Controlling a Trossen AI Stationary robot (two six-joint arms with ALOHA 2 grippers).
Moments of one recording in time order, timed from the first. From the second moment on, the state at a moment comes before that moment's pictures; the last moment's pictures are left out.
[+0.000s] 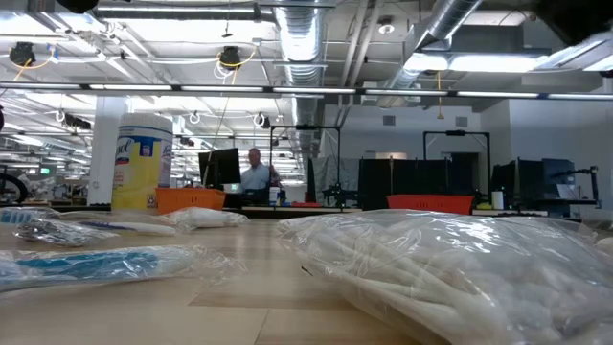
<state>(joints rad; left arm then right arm) -0.06 1.05 0.61 0.96 0.42 0.28 0.64 1.49 1.11 -0.91 -0.14 1.68</state>
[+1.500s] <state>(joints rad) -0.05 0.72 0.61 0.63 0.41 0.30 -0.01 1.49 1.31 -0.12 0.07 0.01</state>
